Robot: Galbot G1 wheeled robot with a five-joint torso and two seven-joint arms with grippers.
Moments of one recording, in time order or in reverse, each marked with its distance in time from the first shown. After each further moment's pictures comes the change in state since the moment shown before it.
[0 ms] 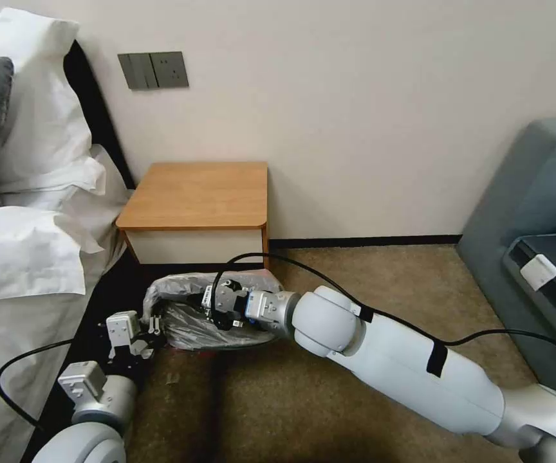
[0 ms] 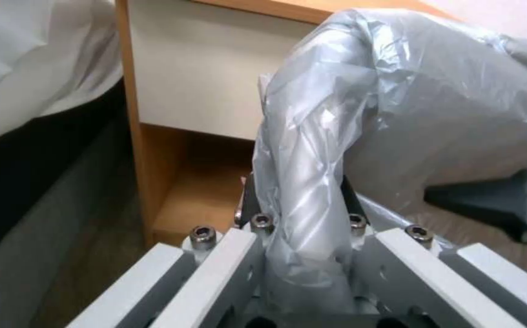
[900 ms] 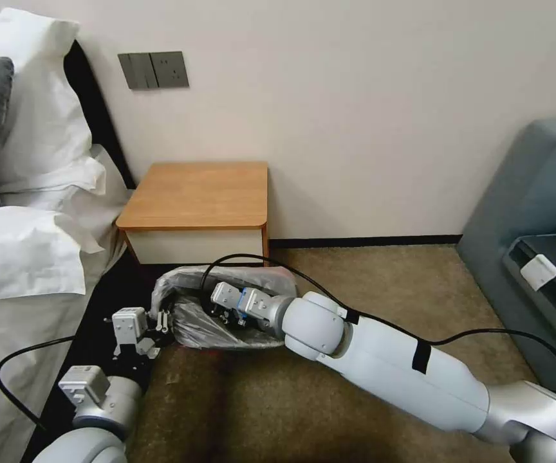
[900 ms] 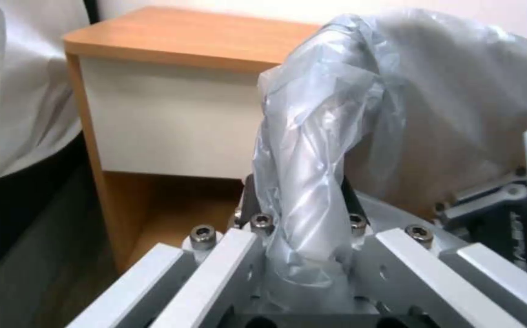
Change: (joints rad) left arm 0.031 -0.008 0.025 -0.060 0.095 -0.041 0.084; right arm 0.035 0.031 -0.050 -0.054 0.056 -0.216 0.150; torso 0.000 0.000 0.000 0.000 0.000
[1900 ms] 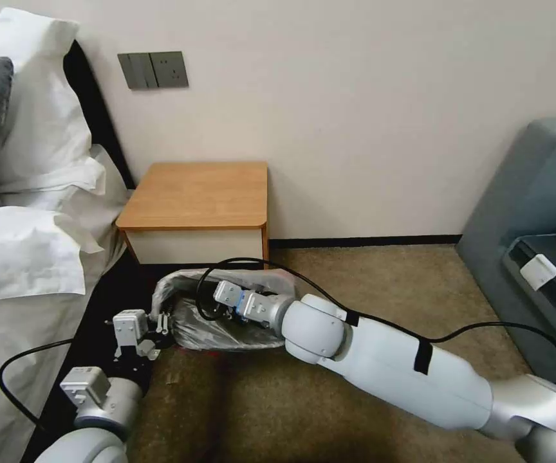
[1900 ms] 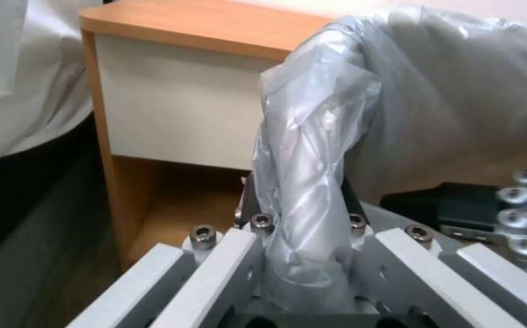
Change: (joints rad) left arm -0.014 -0.005 -0.031 0.031 -0.068 0.005 -0.005; right arm 0.030 -0.047 -0.043 0.101 0.124 0.036 0.144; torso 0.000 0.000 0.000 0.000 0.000
